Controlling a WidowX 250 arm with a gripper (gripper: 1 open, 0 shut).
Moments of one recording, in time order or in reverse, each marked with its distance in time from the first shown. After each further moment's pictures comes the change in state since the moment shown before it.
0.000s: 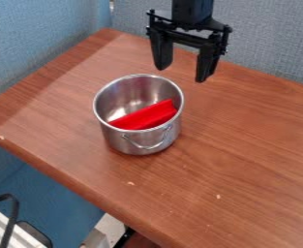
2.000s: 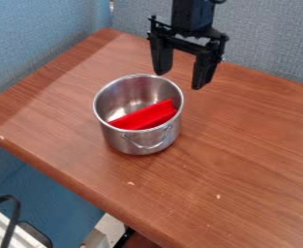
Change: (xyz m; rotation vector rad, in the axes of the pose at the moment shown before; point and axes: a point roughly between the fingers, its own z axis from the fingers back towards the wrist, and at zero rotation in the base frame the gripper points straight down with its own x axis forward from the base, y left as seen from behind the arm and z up) arm -0.003 0.001 -0.013 0.003 0.059 -0.101
